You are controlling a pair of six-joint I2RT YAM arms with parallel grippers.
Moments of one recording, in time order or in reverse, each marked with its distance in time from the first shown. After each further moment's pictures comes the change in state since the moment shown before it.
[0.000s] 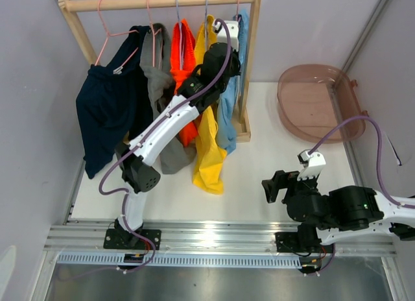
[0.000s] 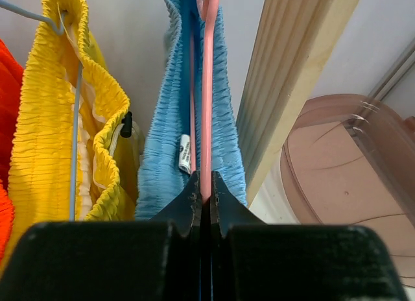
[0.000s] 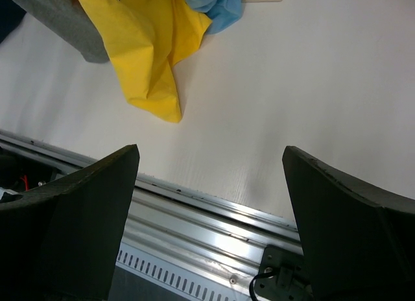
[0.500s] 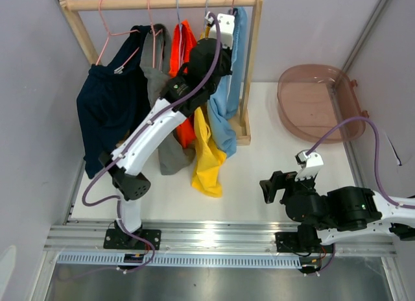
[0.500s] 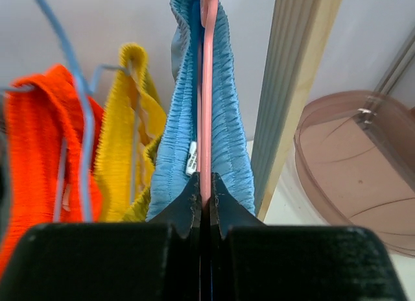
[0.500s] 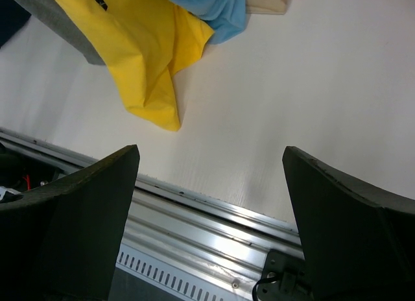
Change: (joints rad) left arm -0.037 -0.121 0.018 -0.118 -0.048 0.119; right arm 0.000 0.000 -0.021 0.042 -0.004 -0.029
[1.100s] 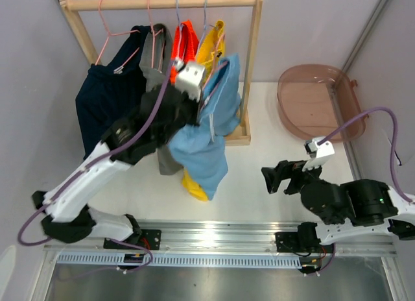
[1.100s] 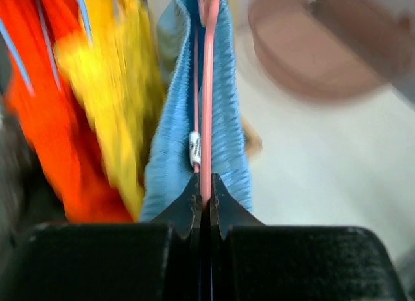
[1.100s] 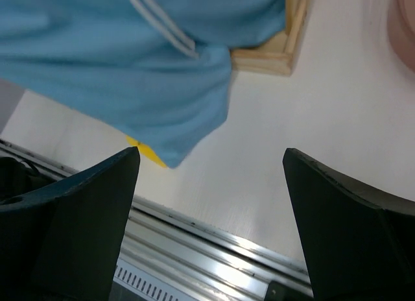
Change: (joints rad) left arm -0.129 -0.556 -0.521 -0.198 0.077 -0.042; right arm -0.001 0.052 0.169 0.081 0.063 -0.208
